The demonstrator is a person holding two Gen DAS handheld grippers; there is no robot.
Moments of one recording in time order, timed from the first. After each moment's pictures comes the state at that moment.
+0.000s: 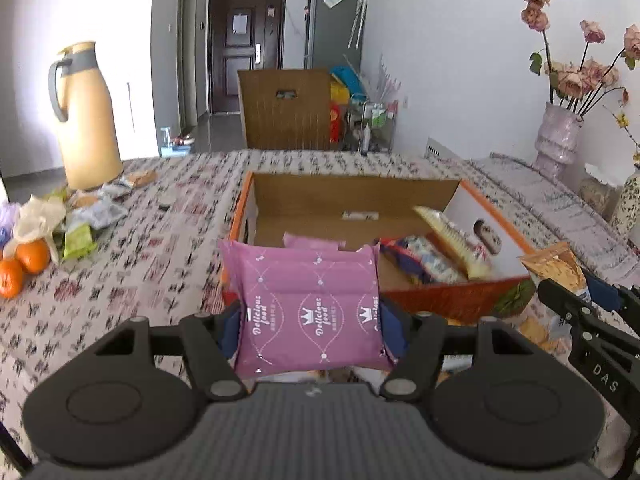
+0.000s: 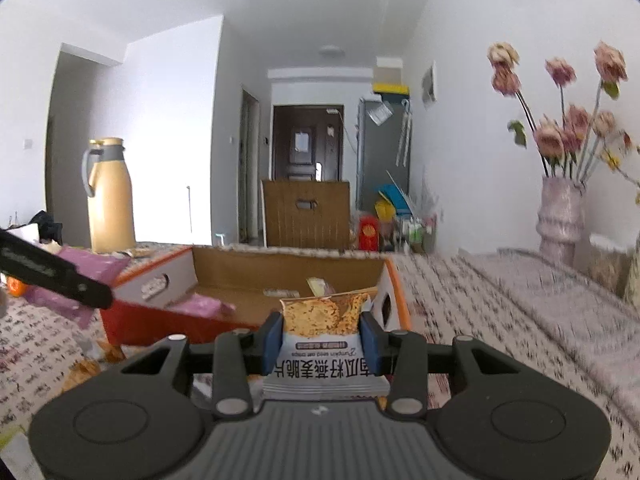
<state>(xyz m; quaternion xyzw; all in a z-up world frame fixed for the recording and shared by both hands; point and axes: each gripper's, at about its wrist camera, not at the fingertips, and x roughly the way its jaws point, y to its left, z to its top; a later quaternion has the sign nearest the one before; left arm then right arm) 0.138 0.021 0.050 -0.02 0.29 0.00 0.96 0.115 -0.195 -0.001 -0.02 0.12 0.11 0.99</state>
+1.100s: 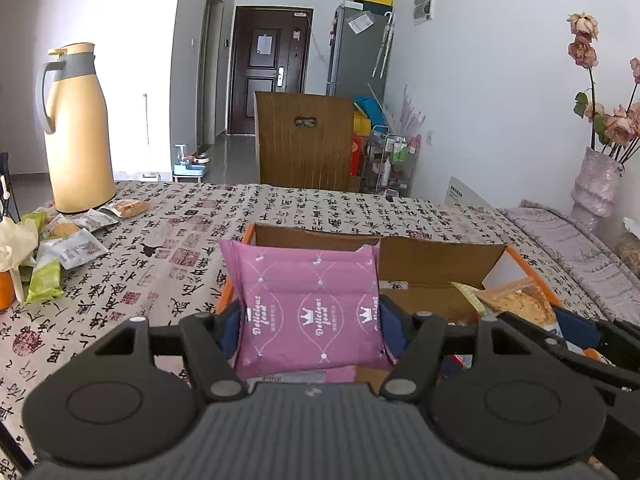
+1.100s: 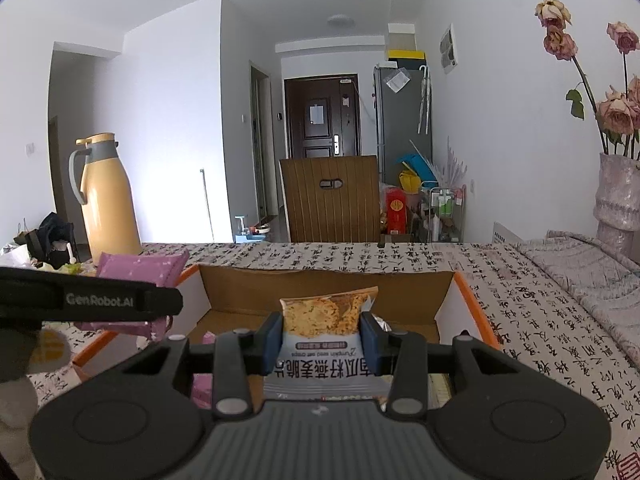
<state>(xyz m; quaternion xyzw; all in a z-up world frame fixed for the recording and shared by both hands) 0.233 0.031 0.037 -0.06 0.25 0.02 0.97 0.230 -0.147 0.009 0.01 0.18 0.14 0.97</state>
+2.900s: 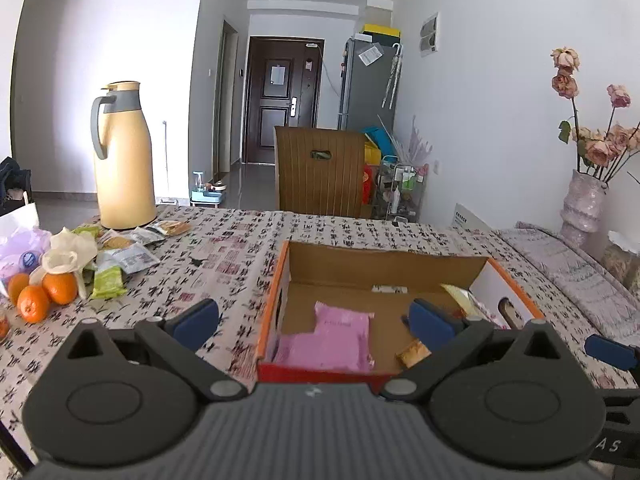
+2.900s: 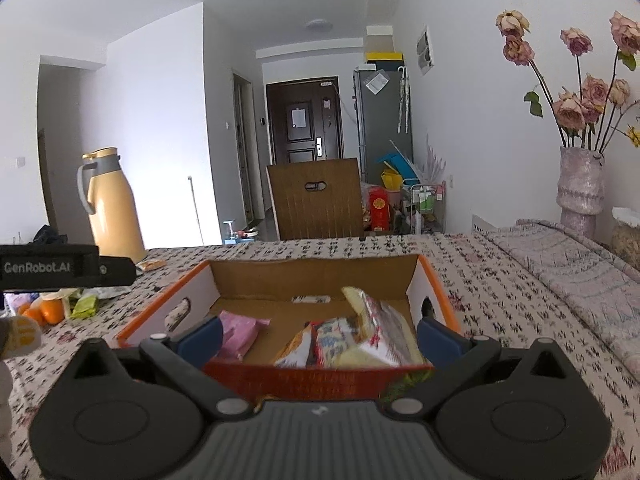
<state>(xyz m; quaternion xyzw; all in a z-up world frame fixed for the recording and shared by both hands) 0.132 0.040 0.069 -0.05 0.21 0.05 0.98 0.141 -0.168 0.023 0.04 0.19 0.12 0.97</state>
